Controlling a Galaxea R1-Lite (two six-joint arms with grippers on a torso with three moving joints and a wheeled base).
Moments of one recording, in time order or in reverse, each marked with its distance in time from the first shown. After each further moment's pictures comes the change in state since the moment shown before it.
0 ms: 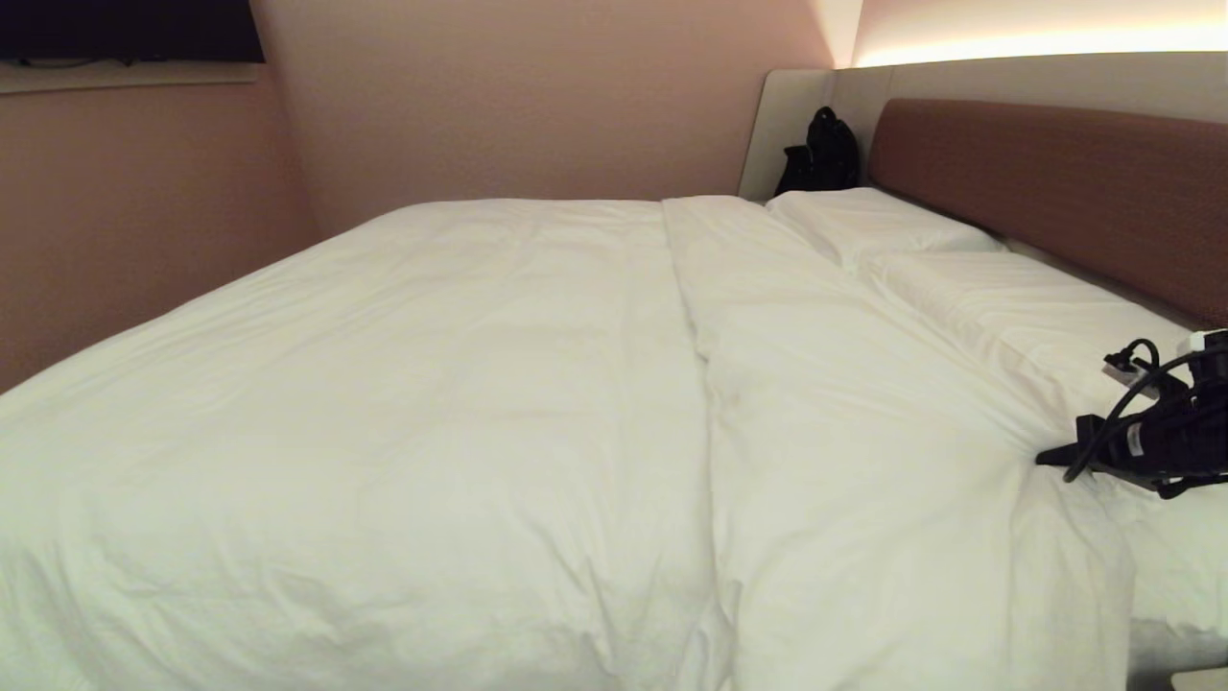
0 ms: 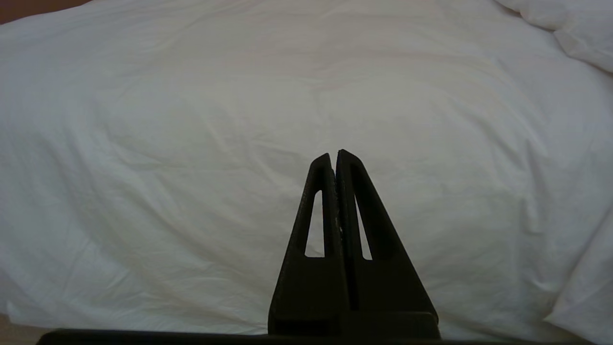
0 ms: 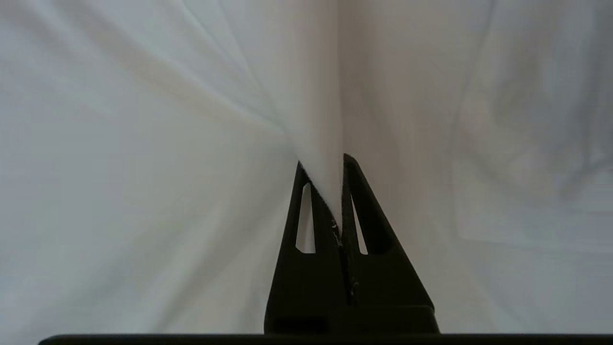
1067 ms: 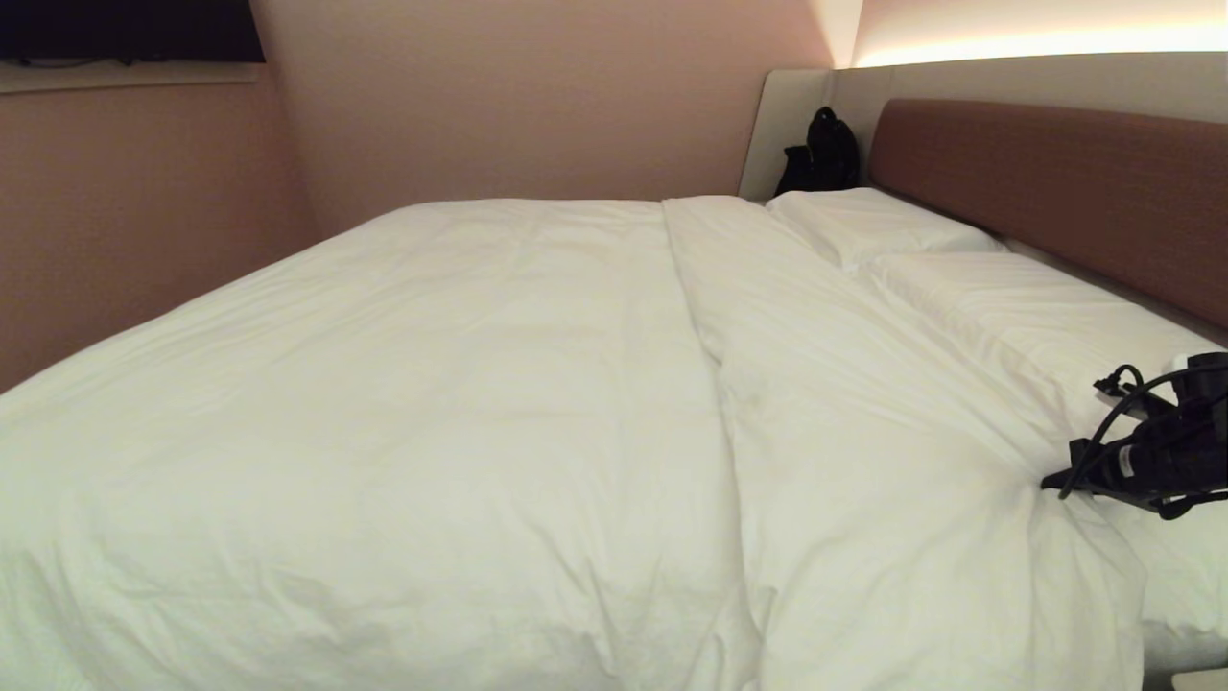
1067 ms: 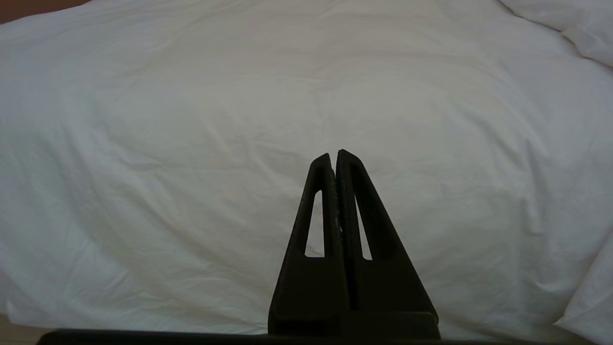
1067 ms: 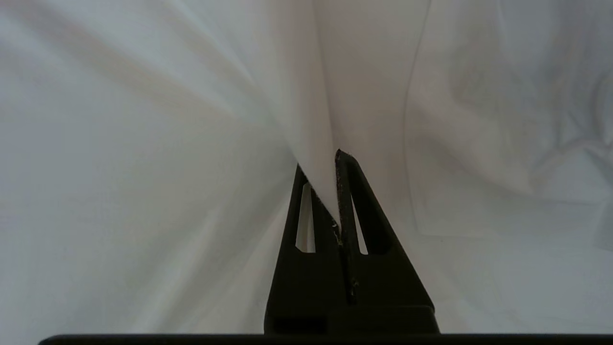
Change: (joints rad) left arm 0.000 0.000 0.000 0.000 0.000 0.000; right arm -0.005 0.067 0.001 0.002 -0.106 -0.010
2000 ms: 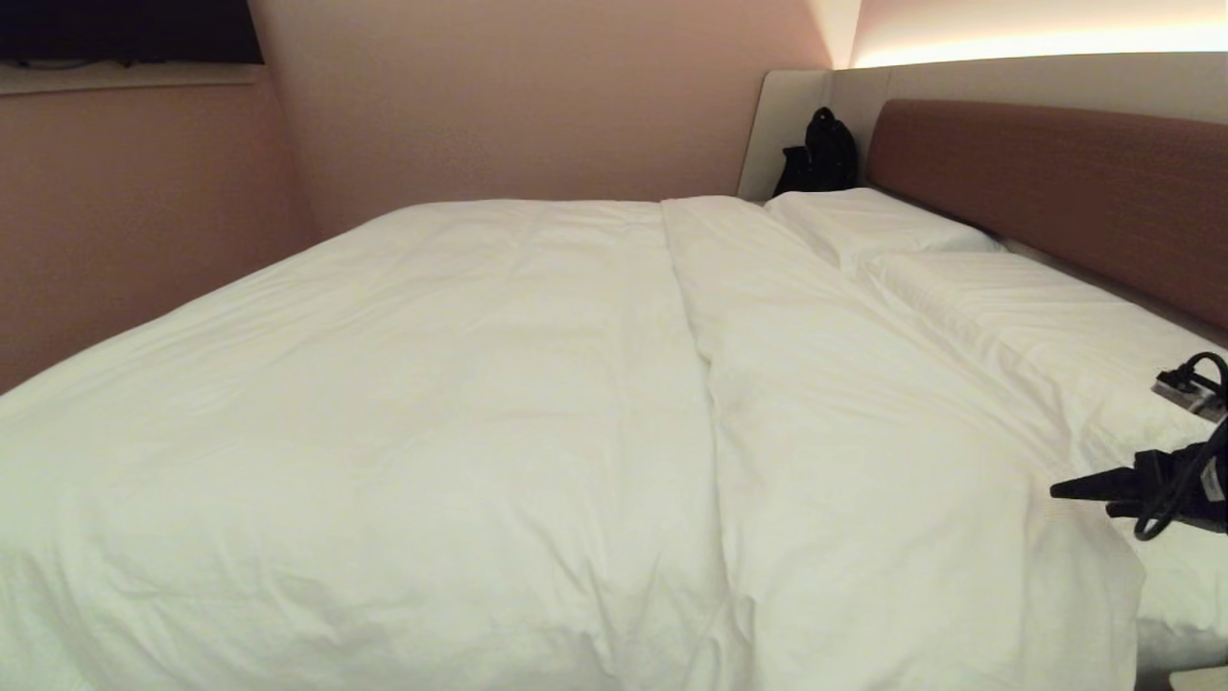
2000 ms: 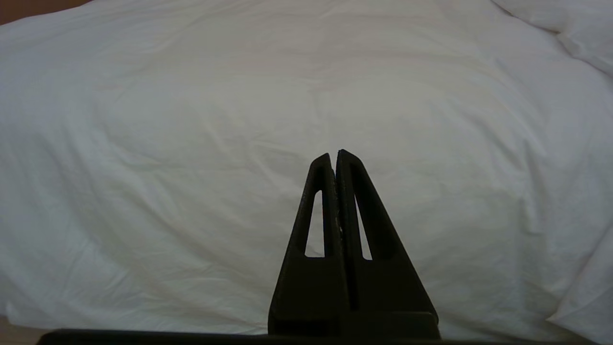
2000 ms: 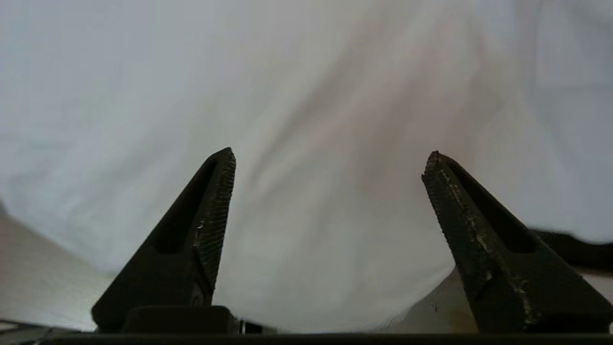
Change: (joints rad) left arm 0.000 0.000 0.000 0.000 0.000 0.000; right arm 0.002 -0.389 0.312 0.088 0.197 -0.138
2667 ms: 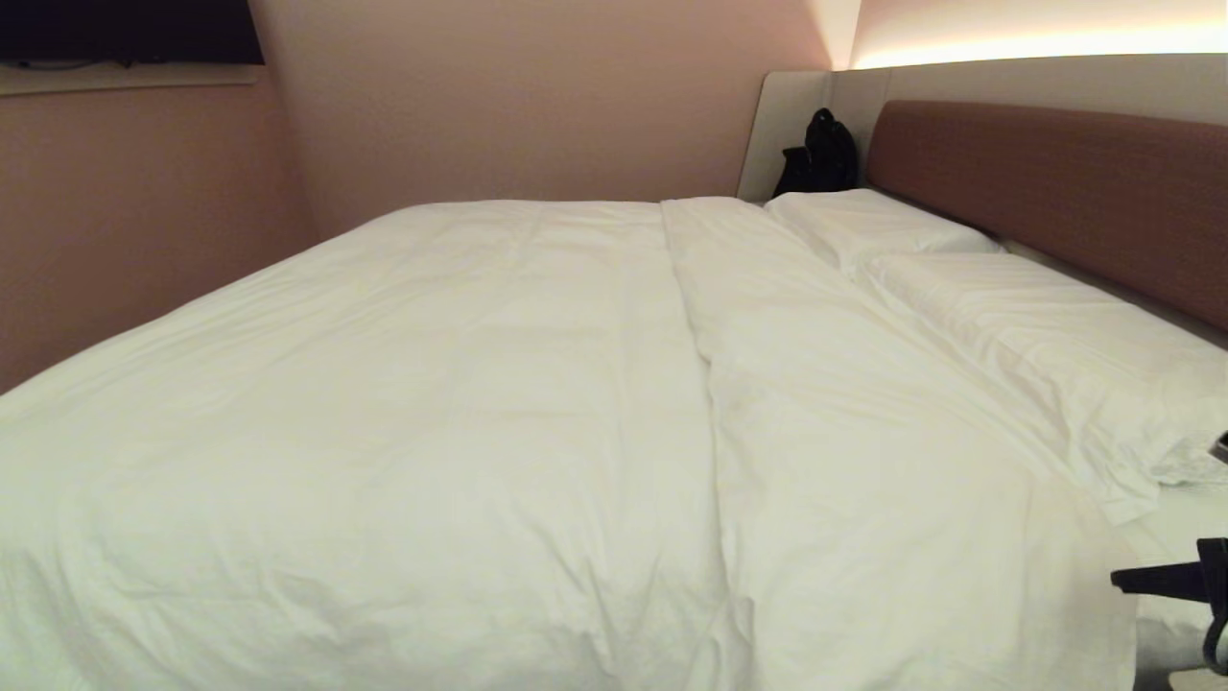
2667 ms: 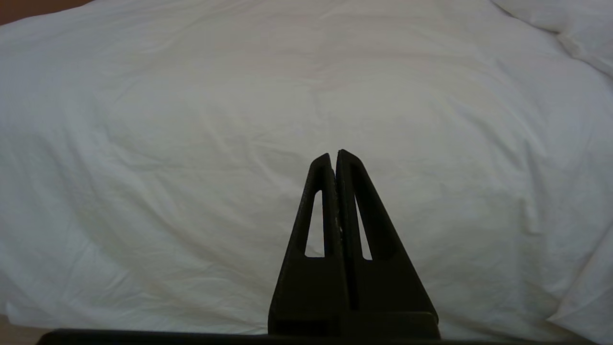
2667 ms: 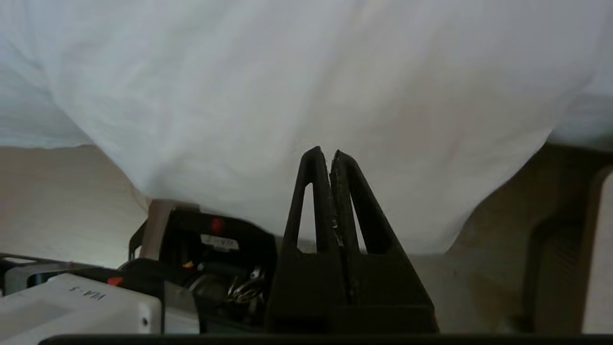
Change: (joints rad) left arm 0.000 0.000 0.000 0.000 0.000 0.000; right arm -0.010 -0.341 0.308 0.062 0.020 -0.049
